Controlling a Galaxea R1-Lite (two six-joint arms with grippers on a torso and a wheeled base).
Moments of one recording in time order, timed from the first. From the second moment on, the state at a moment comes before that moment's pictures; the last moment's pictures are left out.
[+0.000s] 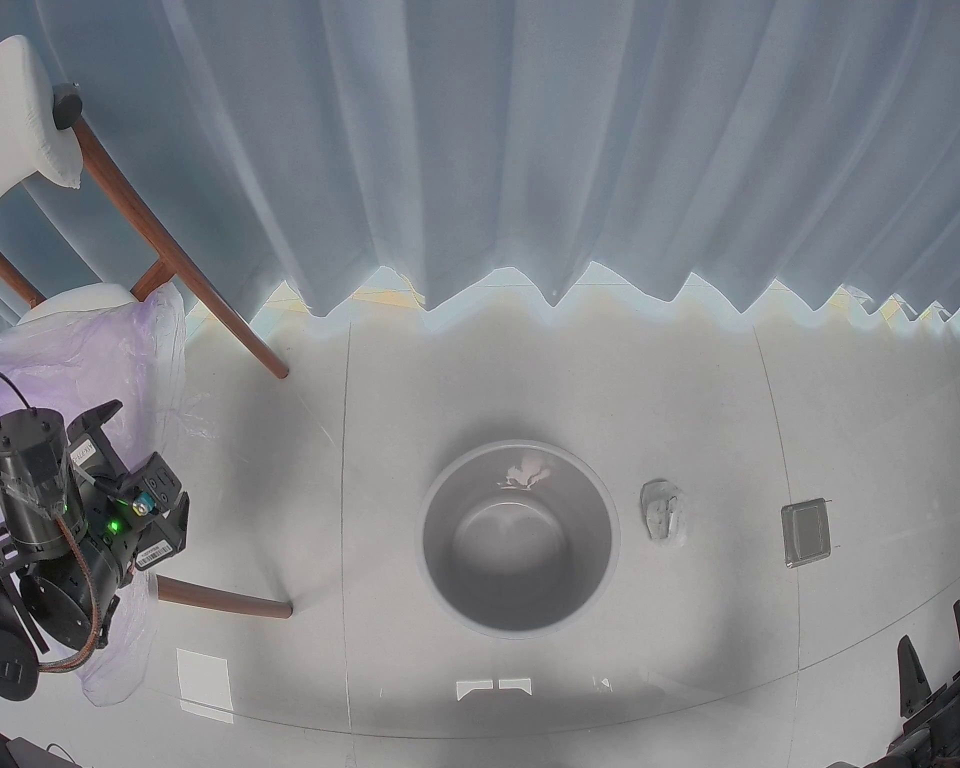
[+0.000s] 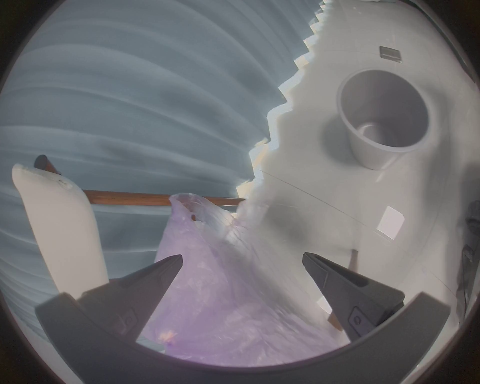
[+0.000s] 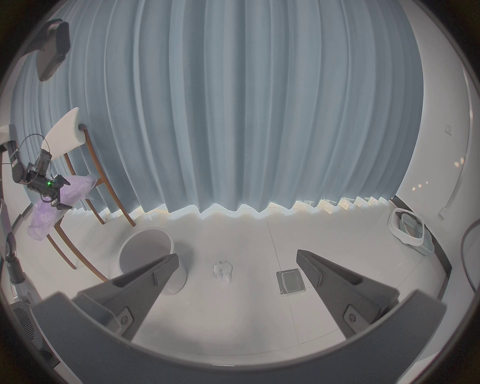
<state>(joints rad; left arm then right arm) -0.42 1.30 -0.42 -0.64 0.66 1.02 0.00 0.02 -0.02 0.00 0.00 0.00</state>
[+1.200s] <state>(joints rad) -0.25 1.52 -0.30 -1.11 0.68 1.19 0.00 0.02 -0.02 0.00 0.00 0.00</state>
